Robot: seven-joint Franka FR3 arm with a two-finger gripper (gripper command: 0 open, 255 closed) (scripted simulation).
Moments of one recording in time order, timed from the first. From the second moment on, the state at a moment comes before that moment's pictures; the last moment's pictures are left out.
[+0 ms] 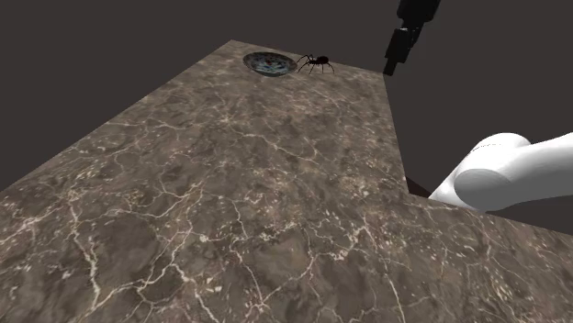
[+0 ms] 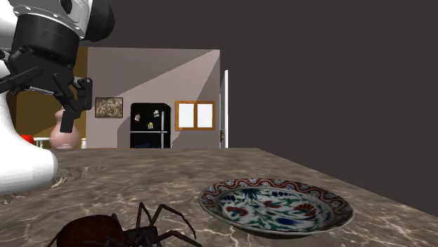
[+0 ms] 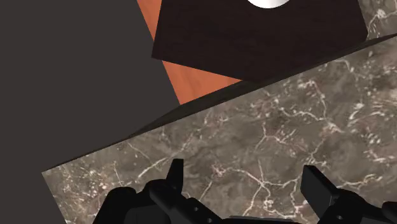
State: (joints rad) arm 0.01 -0.76 0.06 -2.32 -0.07 1.54 -0.15
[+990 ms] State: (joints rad) arm -0.02 -0.35 0.09 -2.13 -0.12 1.86 -0.10
